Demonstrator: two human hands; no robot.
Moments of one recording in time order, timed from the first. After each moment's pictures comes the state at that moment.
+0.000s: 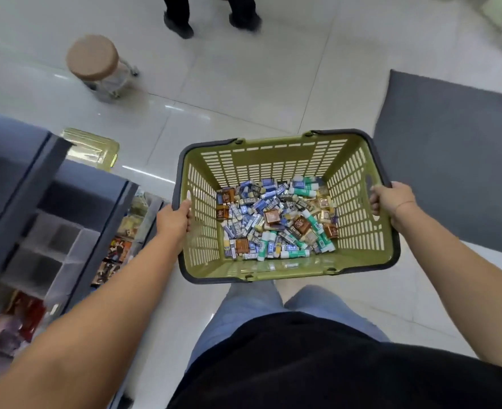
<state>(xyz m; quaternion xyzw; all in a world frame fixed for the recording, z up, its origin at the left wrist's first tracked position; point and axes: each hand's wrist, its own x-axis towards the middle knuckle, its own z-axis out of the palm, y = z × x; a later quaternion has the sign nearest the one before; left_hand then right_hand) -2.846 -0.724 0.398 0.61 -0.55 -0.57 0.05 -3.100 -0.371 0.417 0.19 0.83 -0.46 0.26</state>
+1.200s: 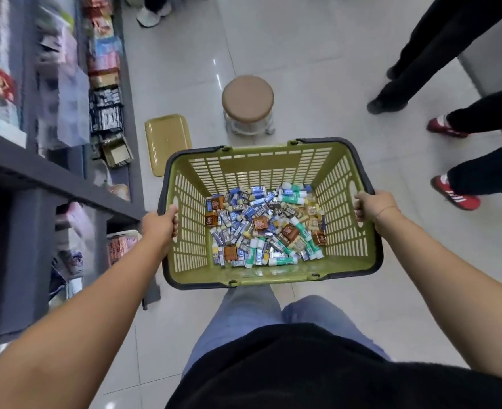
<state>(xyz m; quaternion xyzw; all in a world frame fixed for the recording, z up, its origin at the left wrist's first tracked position) -3.194 -1.112 0.386 0.81 -0.18 -0.46 0.32 -3.629 -1.139 0.422 -0.23 0.81 -0.27 0.47</state>
